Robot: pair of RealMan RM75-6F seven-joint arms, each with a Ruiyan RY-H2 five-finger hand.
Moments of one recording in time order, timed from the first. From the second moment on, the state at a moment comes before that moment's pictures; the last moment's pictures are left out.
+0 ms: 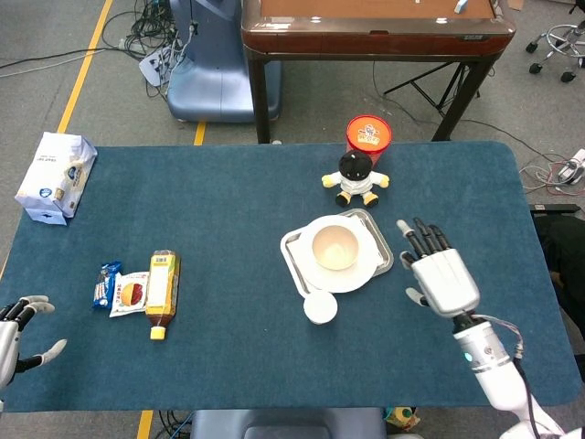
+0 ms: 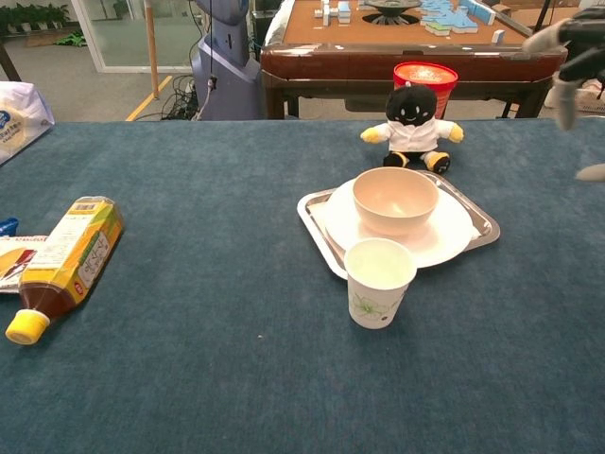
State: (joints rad) left arm -0.02 -1.13 -0.05 -1.58 1.51 1.56 0.00; right arm 0.51 -1.12 -0.04 -1.92 -1.32 1.41 -0.67
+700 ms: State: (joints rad) left arm -0.03 -1.16 -0.05 -1.55 1.54 1.58 0.00; right arm 0.22 -1.02 -0.05 -1.87 -1.20 1.53 -0.43
